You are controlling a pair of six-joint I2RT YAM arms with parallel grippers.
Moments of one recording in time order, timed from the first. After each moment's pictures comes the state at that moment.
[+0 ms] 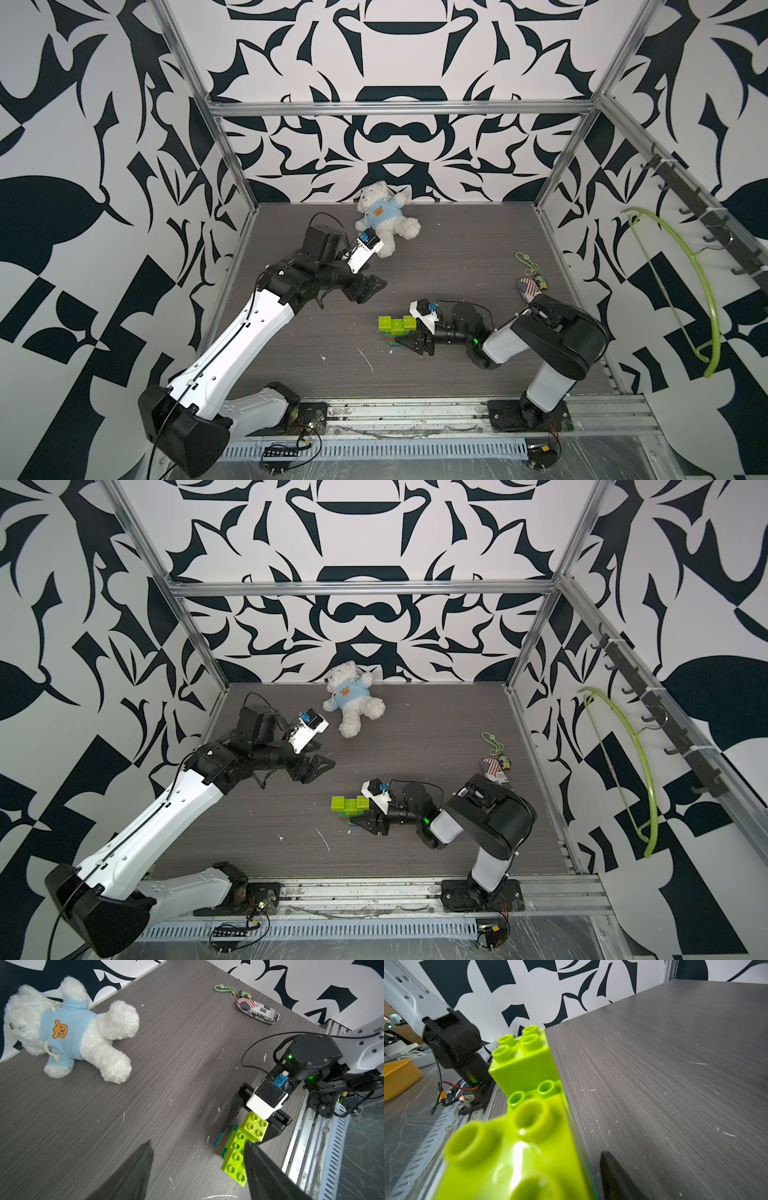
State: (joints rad) left arm -0.55 1.17 1.19 -0.74 0.40 0.21; right arm 0.74 1.72 0.31 1.15 -0.68 0.09
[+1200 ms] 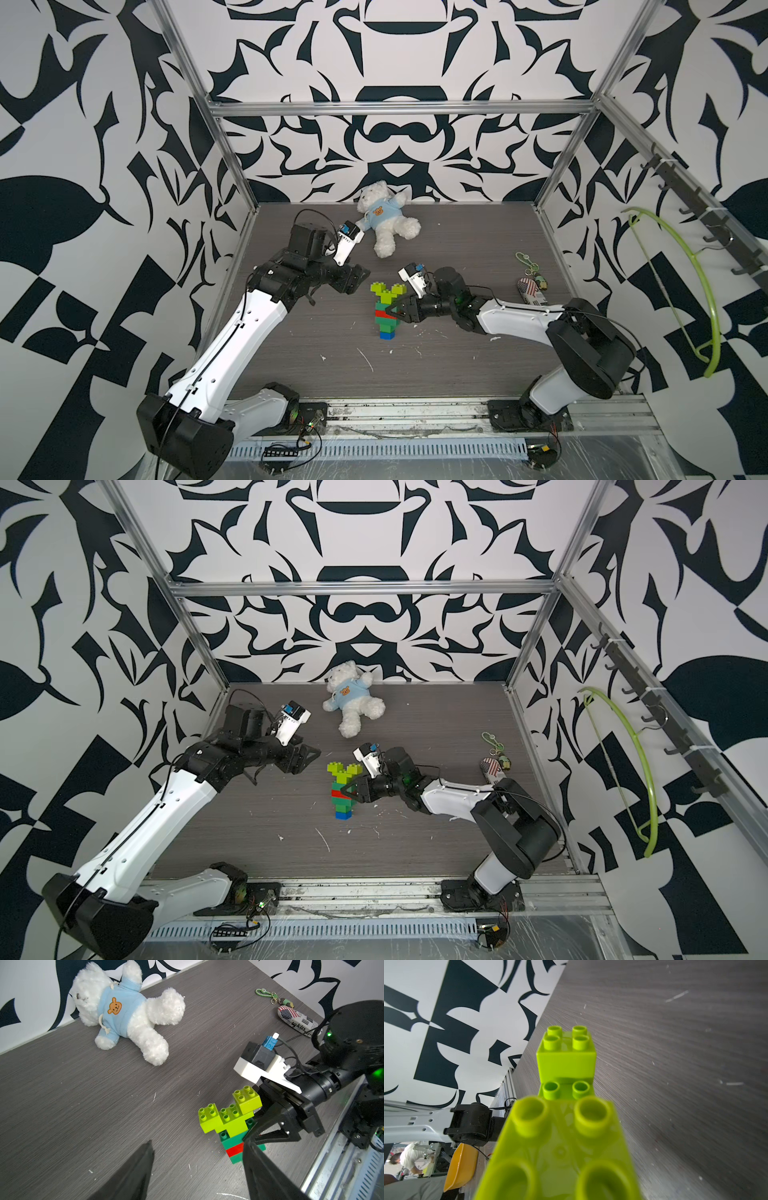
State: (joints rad) left arm -0.45 1.15 1.18 -0.74 0.31 0.14; right arm 0.71 1.57 0.73 0.28 -0.66 0.59
